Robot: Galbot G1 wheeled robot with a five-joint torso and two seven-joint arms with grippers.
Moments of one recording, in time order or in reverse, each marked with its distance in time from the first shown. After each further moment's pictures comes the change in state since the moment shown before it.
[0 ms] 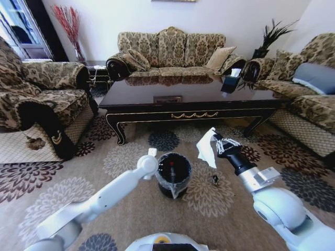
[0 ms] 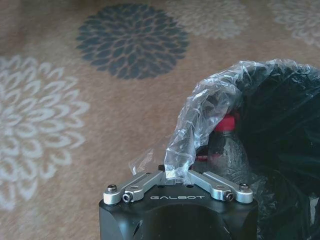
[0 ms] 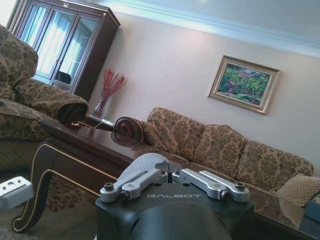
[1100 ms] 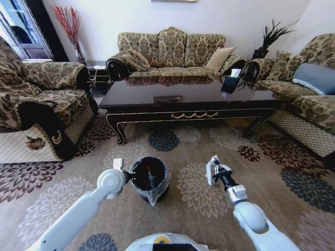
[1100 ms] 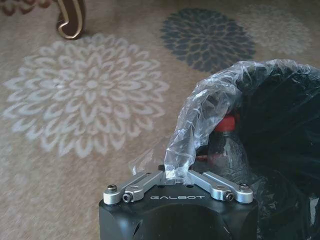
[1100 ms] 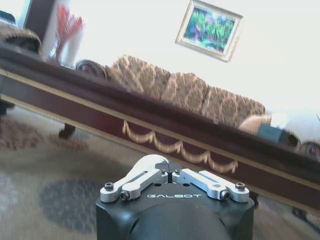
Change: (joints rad) left arm 0.449 0.331 -0.428 -0.373 0.030 0.012 0.059; right arm 0.022 0.223 -0.135 -0.342 -0.219 0.127 0.009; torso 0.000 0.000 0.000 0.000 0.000
